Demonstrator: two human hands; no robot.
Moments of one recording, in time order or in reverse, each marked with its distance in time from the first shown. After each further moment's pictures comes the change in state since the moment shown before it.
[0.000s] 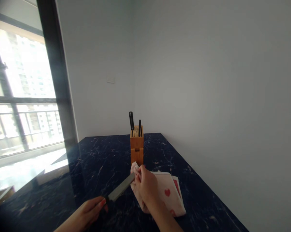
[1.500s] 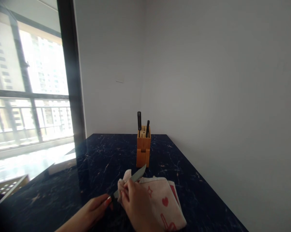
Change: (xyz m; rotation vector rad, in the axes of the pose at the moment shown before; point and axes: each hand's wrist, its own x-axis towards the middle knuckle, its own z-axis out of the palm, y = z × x) left_hand 0.000 -0.002 -0.001 -0.023 0.043 0.047; right_hand -0.025 -0.043 0.015 0.105 -0.138 -0.182
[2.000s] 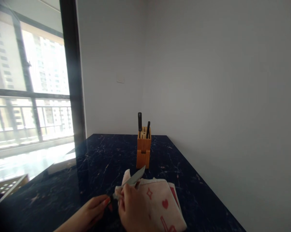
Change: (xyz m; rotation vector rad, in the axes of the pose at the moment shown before) left_hand 0.003 -0.005 0.001 -0.170 0.022 -0.074; right_hand -0.003 -0.011 -0.003 -0.120 -0.023 -0.095
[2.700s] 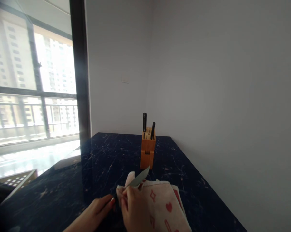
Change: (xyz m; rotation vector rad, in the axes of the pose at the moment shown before) left_hand -0.014 0.021 0.003 0.328 0.110 0.189; right_hand -0.002 -0.006 0.009 0.071 0.005 0.019
